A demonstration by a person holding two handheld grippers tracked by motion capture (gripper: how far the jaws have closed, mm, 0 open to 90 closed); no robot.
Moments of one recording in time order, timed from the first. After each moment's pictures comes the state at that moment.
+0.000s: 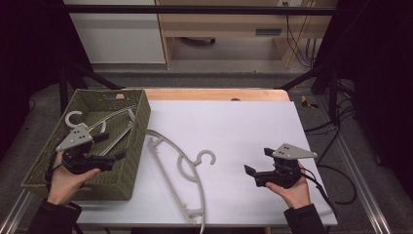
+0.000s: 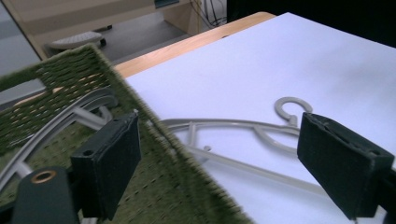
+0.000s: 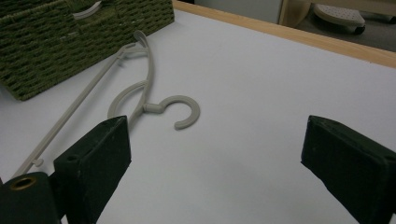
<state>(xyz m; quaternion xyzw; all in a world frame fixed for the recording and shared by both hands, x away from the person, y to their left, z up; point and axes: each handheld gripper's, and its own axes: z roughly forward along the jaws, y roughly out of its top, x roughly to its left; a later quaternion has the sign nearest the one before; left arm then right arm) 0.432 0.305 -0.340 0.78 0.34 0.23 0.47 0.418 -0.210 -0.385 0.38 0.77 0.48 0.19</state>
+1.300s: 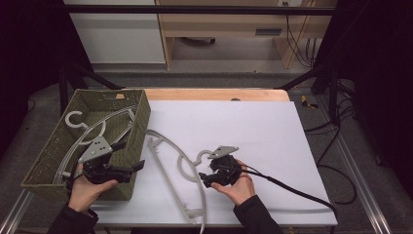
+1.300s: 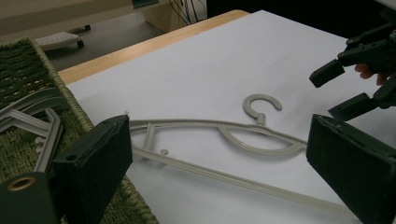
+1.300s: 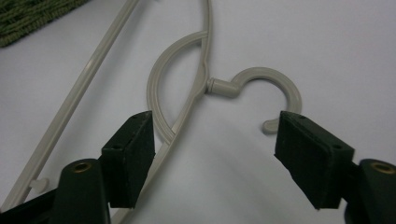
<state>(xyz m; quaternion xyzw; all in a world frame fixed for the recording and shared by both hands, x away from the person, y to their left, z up) 0.424 0.274 -0.363 0.78 0.33 0.21 0.48 0.447 -0.071 -0.423 0.37 0.85 0.35 0.14</state>
